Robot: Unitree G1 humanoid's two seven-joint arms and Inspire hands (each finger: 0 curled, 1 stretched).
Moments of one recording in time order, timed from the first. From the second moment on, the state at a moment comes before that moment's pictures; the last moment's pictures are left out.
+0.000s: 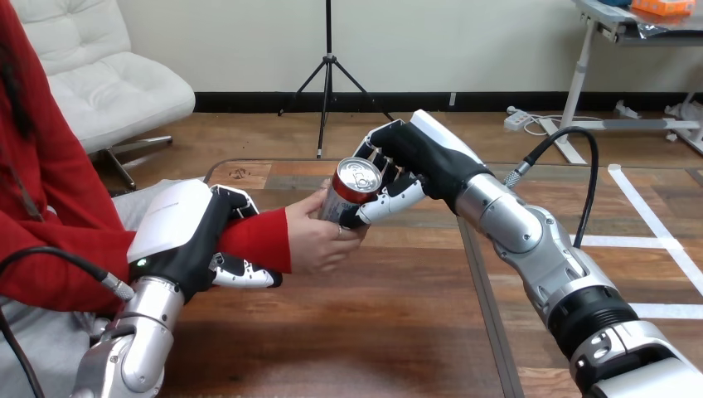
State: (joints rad) left arm -0.20 0.41 -0.14 0.30 0.64 -0.17 0.11; right arm -0.82 -0.20 0.20 0.98 -0.37 -0.29 0.19
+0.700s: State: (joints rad) left arm -0.20 0.41 -0.13 0.23 0.61 -0.17 0.06; right arm -0.81 -0.23 0.20 0.96 -0.36 -0.29 0.28
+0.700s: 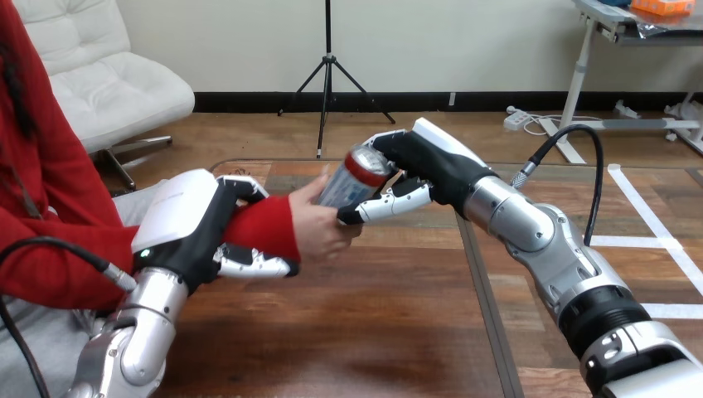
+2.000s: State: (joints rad) left arm -0.17 0.42 -0.10 -0.01 0.47 -0.19 -0.13; right arm -0.63 -0.24 0.16 0.69 -0.19 -0.34 0.37
